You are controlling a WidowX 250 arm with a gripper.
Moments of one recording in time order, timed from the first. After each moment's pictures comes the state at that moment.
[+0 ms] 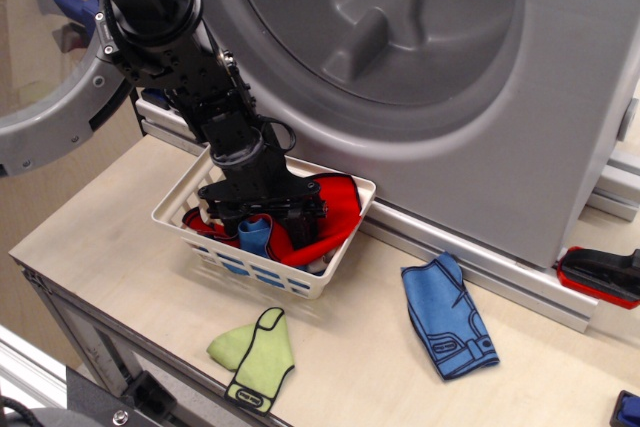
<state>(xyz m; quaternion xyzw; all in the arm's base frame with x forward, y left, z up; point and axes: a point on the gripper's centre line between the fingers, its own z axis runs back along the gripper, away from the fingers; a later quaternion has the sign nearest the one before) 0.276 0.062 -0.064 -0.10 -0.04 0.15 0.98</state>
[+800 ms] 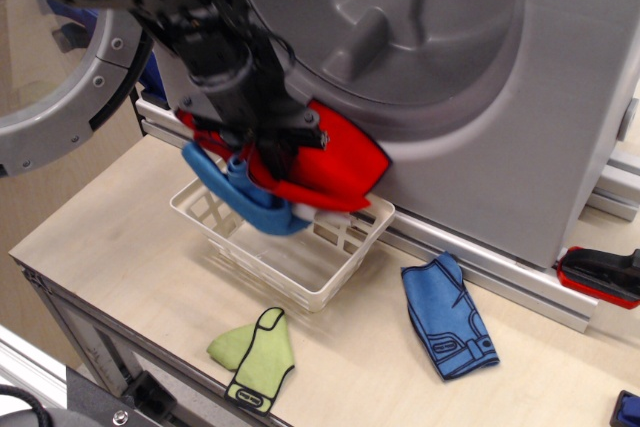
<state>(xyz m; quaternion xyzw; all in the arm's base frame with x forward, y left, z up) 0.274 0.064 0.044 -0.03 -0.18 0.08 0.98</state>
